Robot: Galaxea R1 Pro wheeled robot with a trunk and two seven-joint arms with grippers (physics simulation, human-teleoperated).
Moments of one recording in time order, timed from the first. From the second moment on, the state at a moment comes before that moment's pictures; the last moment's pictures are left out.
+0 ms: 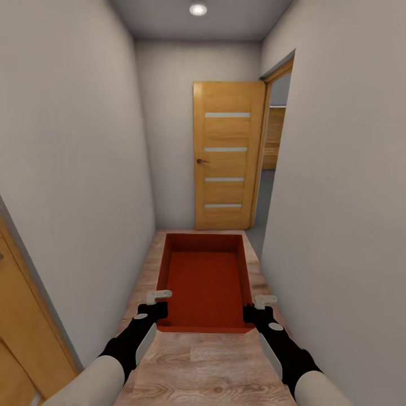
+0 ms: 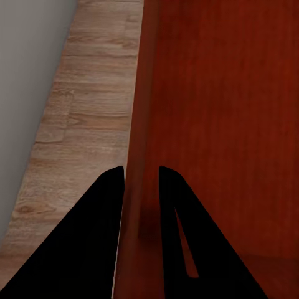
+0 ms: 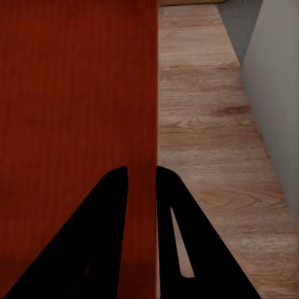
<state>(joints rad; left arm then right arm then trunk) -0.65 -0.12 -0.07 -0.48 0.09 0.12 0.19 -0.57 0.06 0.10 -0.56 -0.09 0.04 -0.08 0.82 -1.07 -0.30</state>
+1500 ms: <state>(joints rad) -0.65 -0.12 -0.07 -0.48 0.10 0.12 0.19 -0.57 0.06 0.10 -0.56 -0.09 0.04 -0.08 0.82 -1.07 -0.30</state>
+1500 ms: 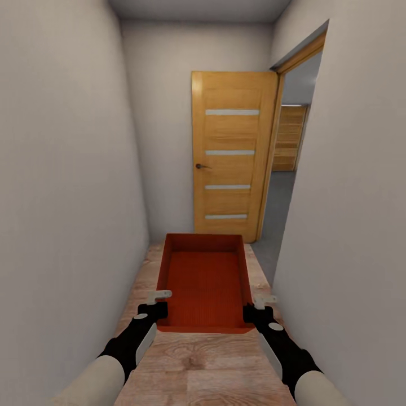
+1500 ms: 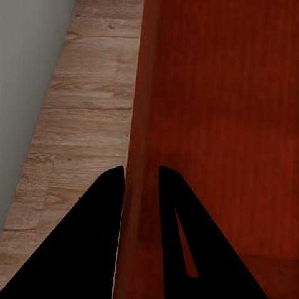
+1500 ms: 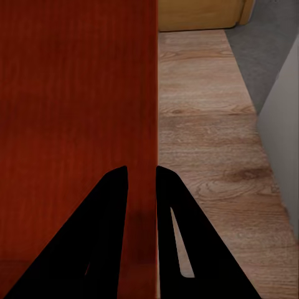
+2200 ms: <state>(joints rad) -0.65 -0.11 -0.07 -0.48 0.10 0.12 0.19 -0.57 0.06 0.10 -0.56 -0.09 0.04 -0.08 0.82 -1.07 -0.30</state>
